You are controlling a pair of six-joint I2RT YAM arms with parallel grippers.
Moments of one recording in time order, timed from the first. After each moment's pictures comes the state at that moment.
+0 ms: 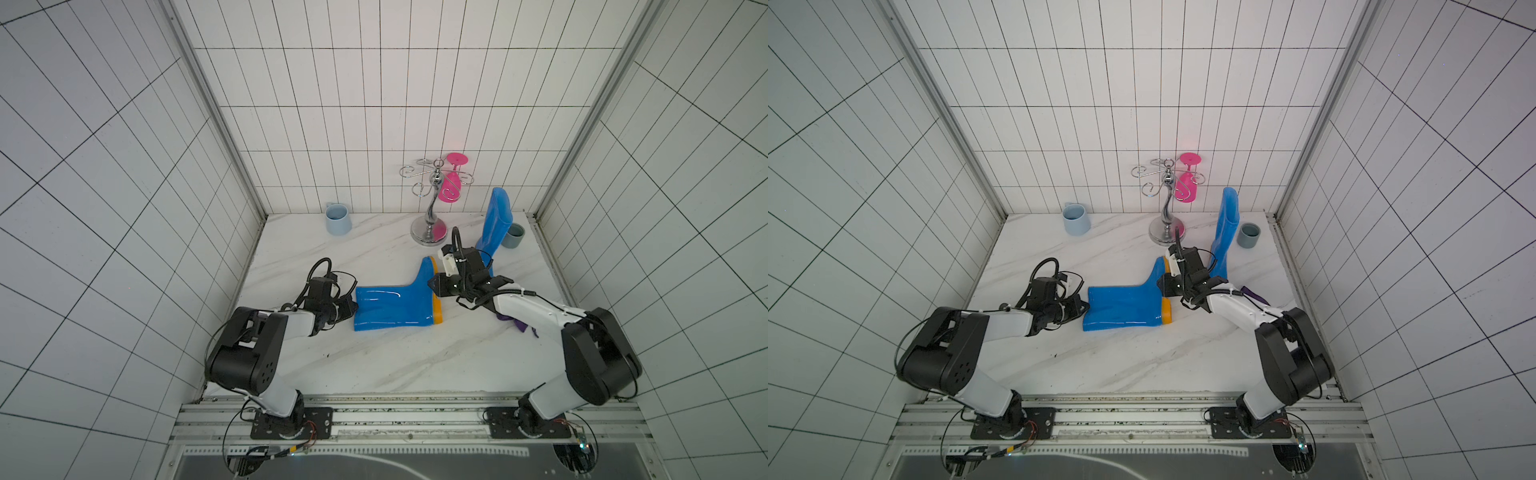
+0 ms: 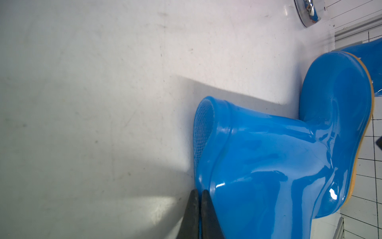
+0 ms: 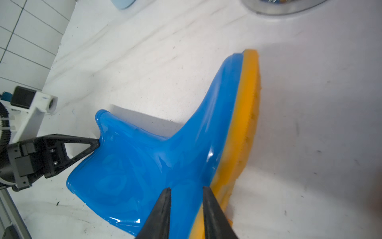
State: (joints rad) left arm -0.20 1.59 0.53 0.22 0.45 -0.58; right arm 0.47 1.50 0.93 -0.17 -0.19 0.35
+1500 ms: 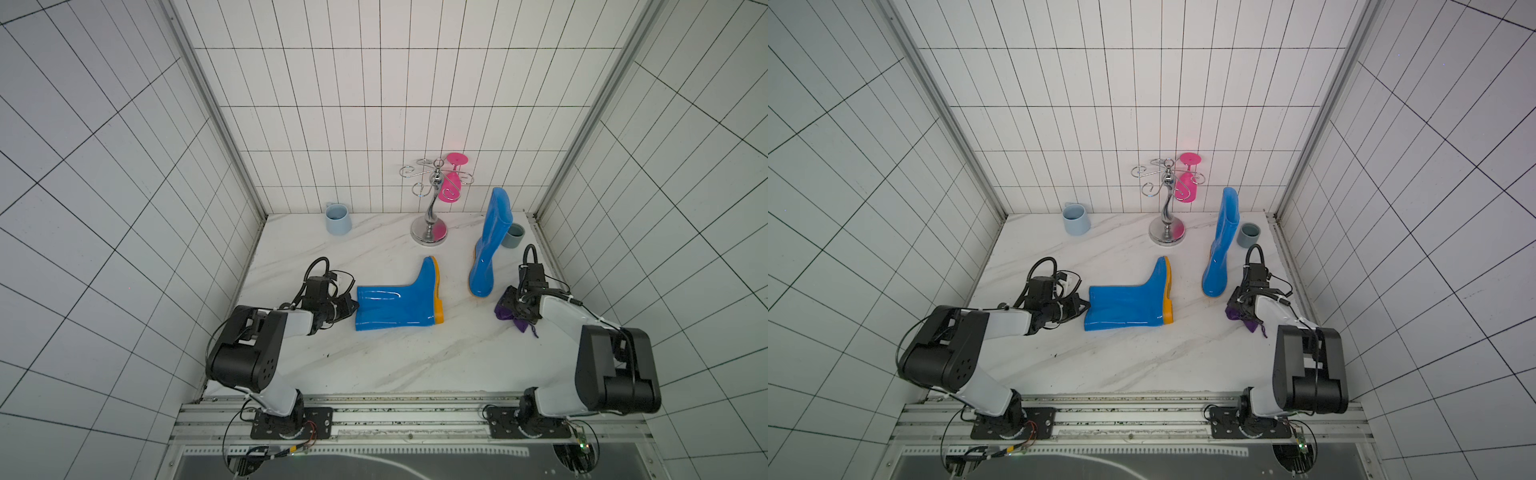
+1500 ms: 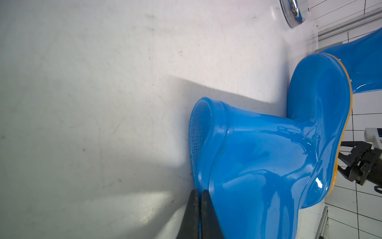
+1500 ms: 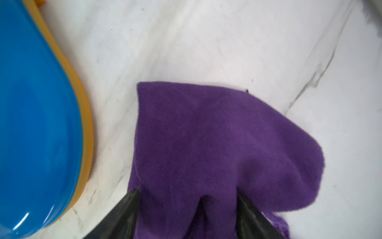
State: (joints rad) left arm -0.17 1.61 0.53 0.25 0.53 -0.57; right arm -0.07 1.46 0.73 -0.38 0.14 0.48
